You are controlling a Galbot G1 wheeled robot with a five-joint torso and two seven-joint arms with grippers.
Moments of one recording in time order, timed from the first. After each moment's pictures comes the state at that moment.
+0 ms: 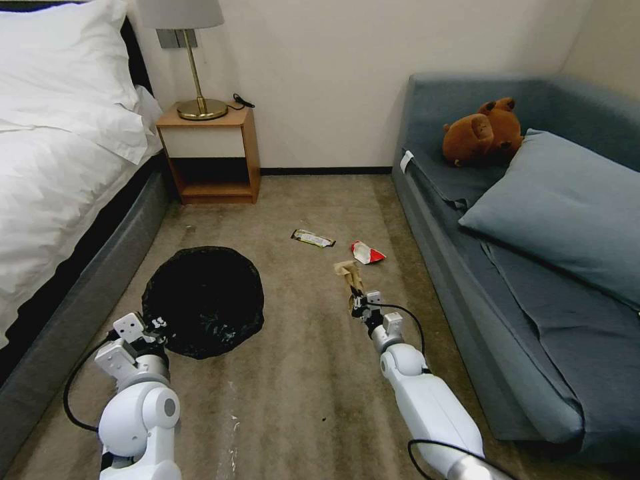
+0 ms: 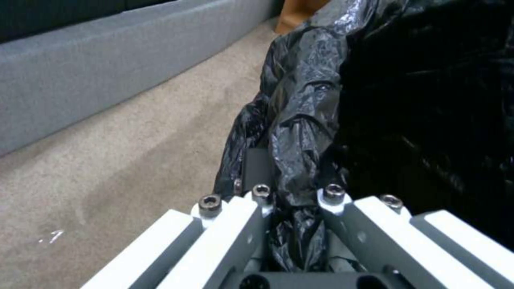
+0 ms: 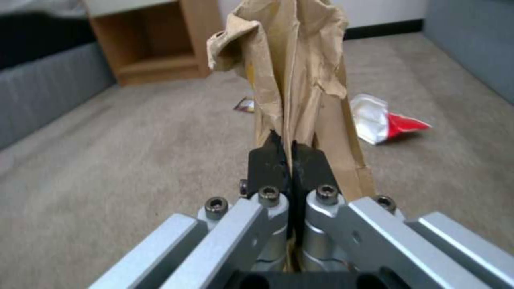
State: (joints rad) left arm 1.34 -1.61 -0.77 -2.04 -0.39 0.46 -0.33; right arm -0.88 1.49 0.28 1.06 0.31 0.21 -0.11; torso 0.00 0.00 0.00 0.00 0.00
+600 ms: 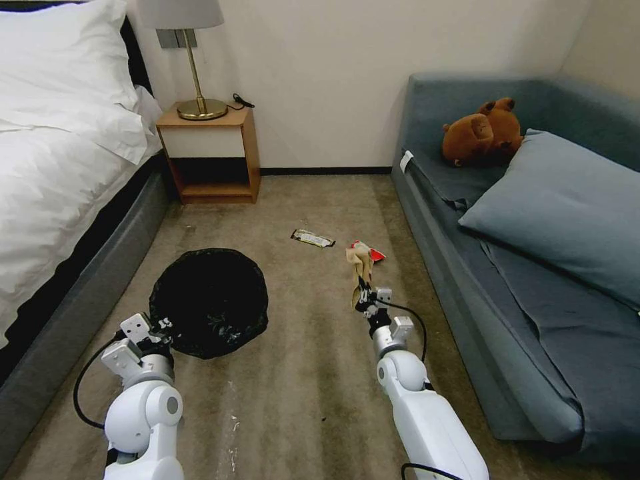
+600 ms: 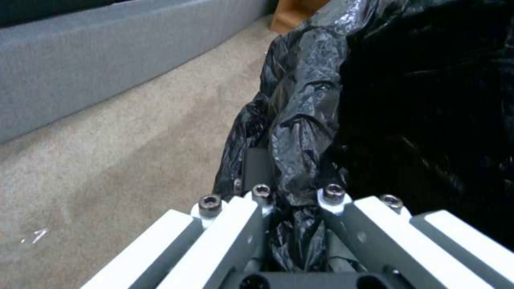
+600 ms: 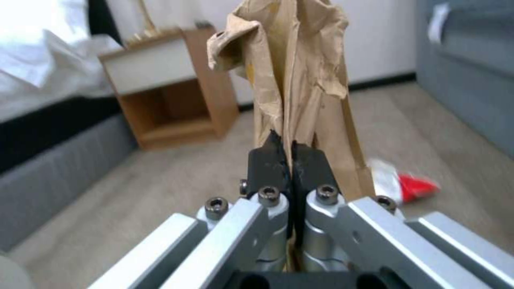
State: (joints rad) left arm 1.33 -1.58 -0.77 -2.01 -0.43 0.44 -0.32; right arm -0.97 1.51 0.28 1.37 0.33 0.15 -0.04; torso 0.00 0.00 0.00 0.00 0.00
